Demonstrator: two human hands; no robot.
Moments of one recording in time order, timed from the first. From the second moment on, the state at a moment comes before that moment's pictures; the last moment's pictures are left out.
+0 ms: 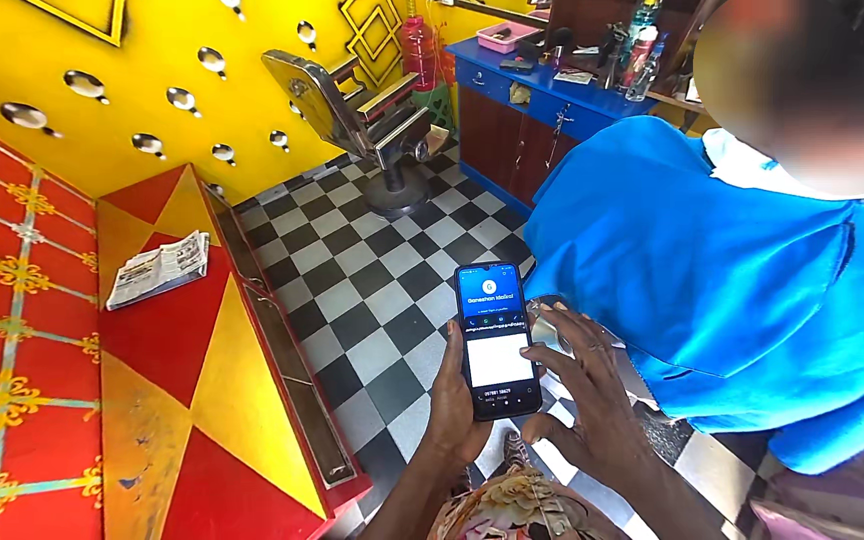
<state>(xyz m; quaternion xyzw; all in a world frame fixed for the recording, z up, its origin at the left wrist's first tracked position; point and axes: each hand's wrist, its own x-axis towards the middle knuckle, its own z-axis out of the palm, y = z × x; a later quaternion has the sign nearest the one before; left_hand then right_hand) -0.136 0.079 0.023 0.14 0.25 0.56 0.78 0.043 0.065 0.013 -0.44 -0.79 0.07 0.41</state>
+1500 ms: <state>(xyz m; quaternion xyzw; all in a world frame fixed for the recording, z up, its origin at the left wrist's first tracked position) -0.140 0.083 0.021 0.14 0.21 0.54 0.80 0.046 0.047 -0.003 -0.40 -0.80 0.01 0.45</state>
